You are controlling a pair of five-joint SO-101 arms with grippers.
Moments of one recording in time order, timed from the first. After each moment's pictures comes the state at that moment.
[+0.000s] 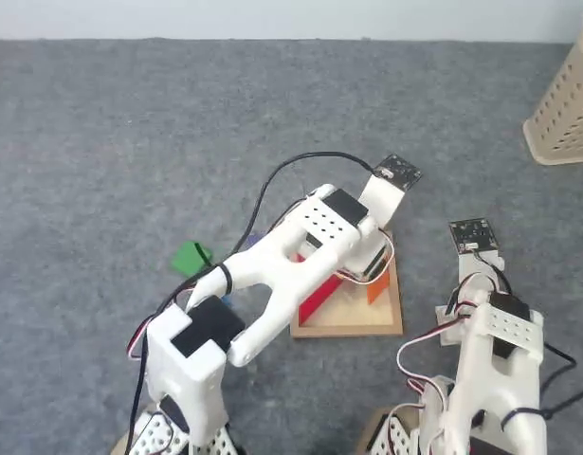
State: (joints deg) left arm 36.6 19.6 5.9 70.5 9.1; right arm 19.1 -36.3 73.8 48.9 29.4
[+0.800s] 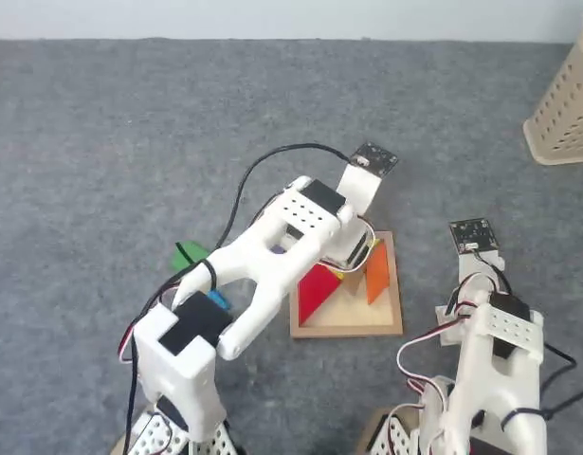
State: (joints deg) left arm 31.6 18.0 9.5 67.6 8.3; right arm 19.1 -36.3 73.8 48.9 29.4
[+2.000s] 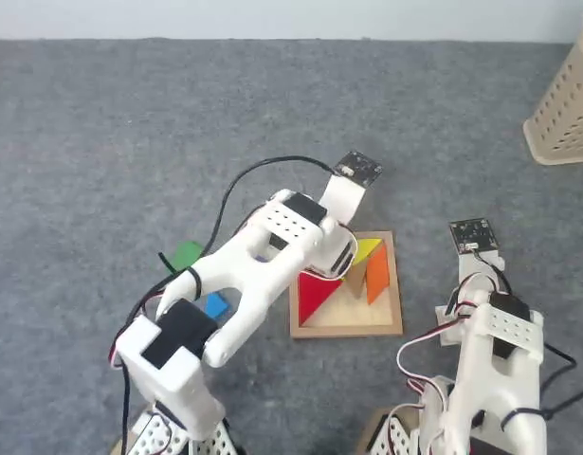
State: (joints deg) left arm 30.3 12.9 20.4 60.5 5.6; right arm 19.1 -36.3 73.8 48.9 29.4
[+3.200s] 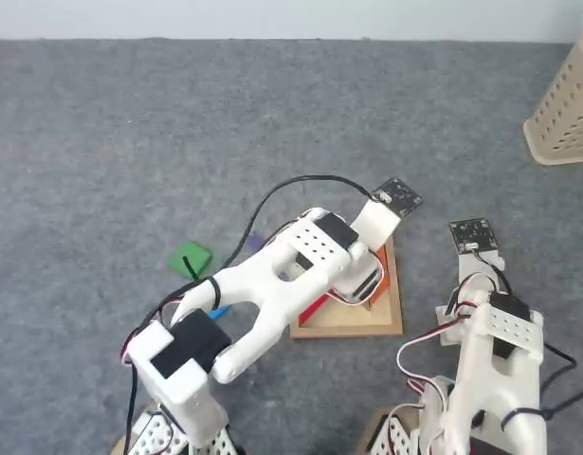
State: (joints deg) left arm 38.1 12.9 20.0 62.4 4.4; right arm 19.1 -36.3 73.8 48.9 29.4
